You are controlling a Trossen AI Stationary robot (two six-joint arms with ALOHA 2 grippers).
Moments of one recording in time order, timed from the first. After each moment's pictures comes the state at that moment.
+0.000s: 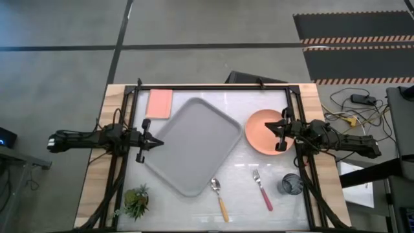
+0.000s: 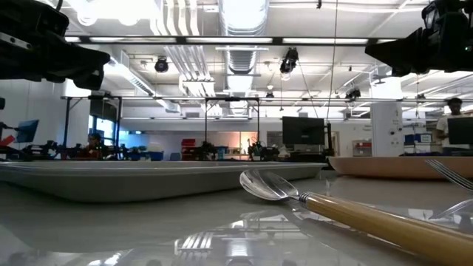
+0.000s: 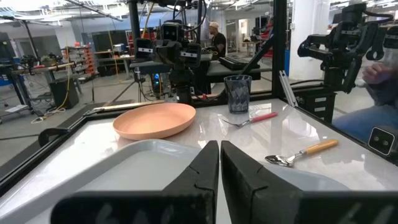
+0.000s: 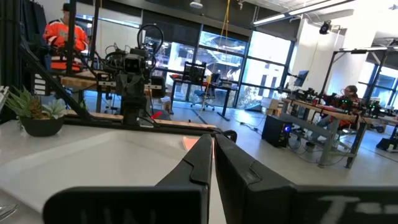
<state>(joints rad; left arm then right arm) 0.01 0.07 0.00 0.05 0.11 0.09 -0.12 0.06 0.04 0.17 0.08 -0.21</state>
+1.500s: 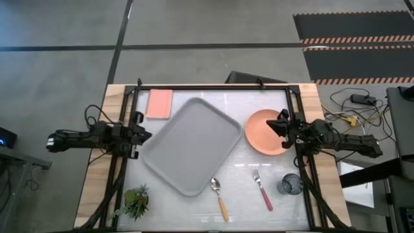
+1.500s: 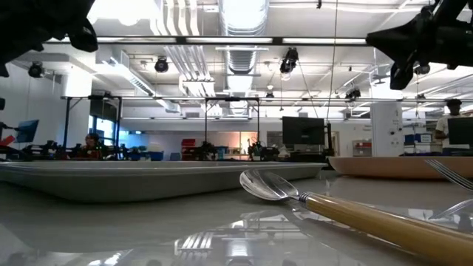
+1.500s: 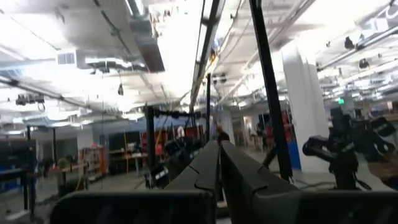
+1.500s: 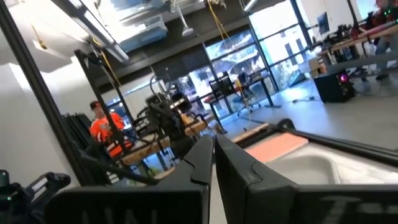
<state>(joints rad) 0.01 0.10 0.00 0.55 0.12 0.08 -0.12 0.11 0.04 0.32 0.08 0.40</state>
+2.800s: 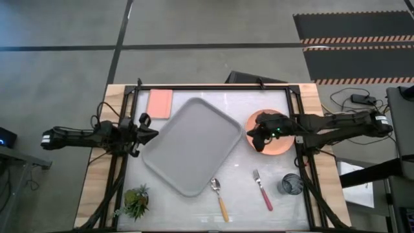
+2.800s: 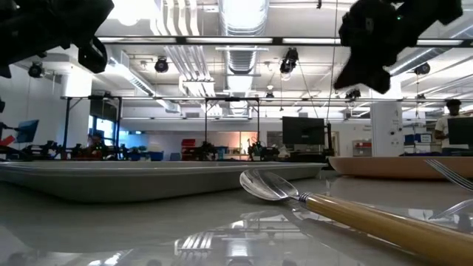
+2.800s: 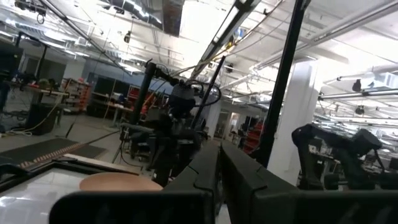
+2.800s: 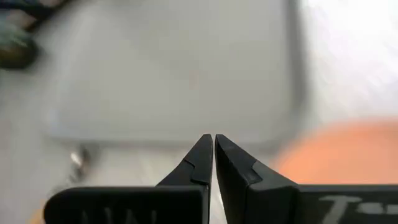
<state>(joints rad) 0.01 0.24 0.02 0.57 0.05 -0.30 -0.04 0.99 0.70 -0.48 0.09 0.59</state>
